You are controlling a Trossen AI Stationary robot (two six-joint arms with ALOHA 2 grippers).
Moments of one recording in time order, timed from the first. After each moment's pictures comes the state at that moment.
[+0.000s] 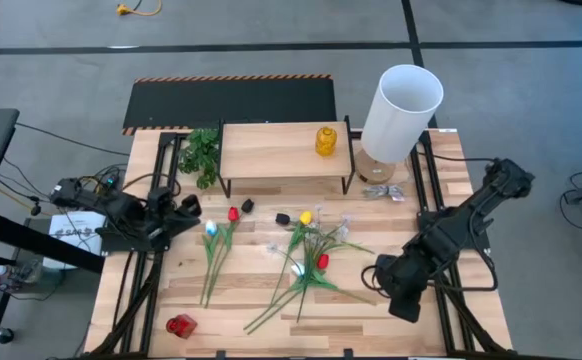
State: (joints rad) left arm -0.36 0.09 0.02 0.55 -0.15 -0.64; right arm 0.68 1.41 1.29 -1.20 -0.37 1.10
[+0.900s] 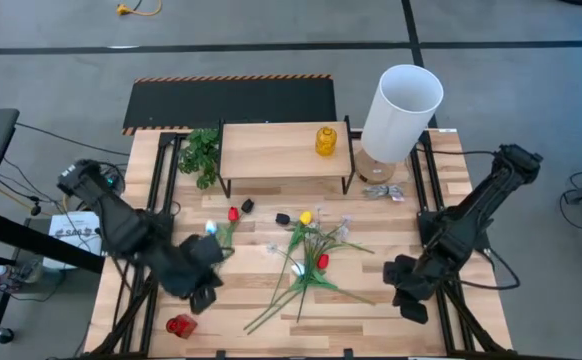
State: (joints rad) left arm -0.70 1.38 1.50 -1.11 -0.18 -1.18; right arm 0.84 1.17 0.74 -0.54 -0.09 1.09
